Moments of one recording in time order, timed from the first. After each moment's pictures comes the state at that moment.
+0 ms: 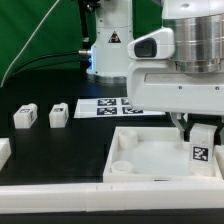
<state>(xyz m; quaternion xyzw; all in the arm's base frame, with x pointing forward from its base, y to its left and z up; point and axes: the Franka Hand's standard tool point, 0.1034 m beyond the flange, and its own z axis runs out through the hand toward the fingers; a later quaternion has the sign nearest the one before) 0.622 0.097 0.072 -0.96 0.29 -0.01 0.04</state>
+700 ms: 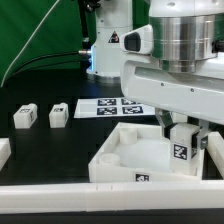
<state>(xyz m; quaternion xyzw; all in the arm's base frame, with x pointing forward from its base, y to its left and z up) 0.619 0.078 0.071 -0.92 0.39 -0.02 0.02</state>
